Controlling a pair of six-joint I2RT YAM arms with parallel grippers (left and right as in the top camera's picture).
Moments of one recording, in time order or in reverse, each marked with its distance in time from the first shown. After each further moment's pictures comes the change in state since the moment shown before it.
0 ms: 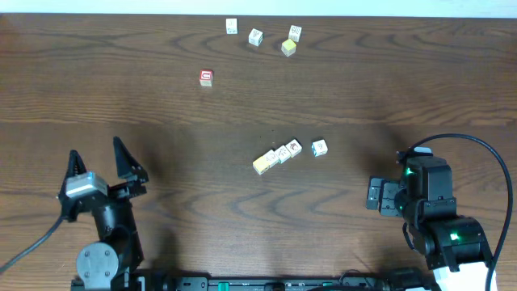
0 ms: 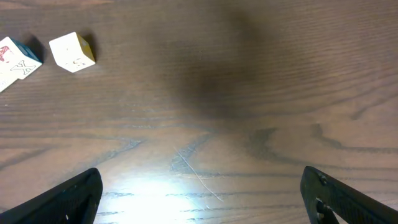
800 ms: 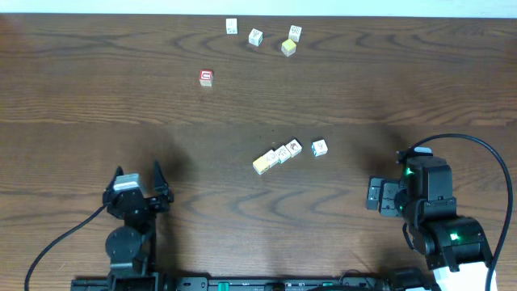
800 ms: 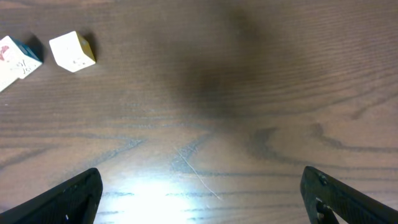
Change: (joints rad) left arm -0.003 -0.172 -0.270 -0.245 0.124 0.000; right arm 0.000 0.000 0.000 0.001 0.000 0.000
